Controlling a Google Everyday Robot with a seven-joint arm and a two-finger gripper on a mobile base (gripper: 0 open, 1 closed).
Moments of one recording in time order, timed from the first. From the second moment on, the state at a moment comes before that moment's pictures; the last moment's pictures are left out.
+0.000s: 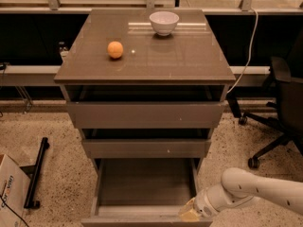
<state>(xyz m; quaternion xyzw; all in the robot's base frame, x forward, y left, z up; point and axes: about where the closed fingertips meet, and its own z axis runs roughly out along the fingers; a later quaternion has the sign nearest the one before) 0.391 -0.137 0.384 -0.44 0.82 0.33 0.13</state>
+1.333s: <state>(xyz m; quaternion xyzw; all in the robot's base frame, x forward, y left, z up) 0.383 -0.146 0.296 -0.39 0.84 0.36 0.12</state>
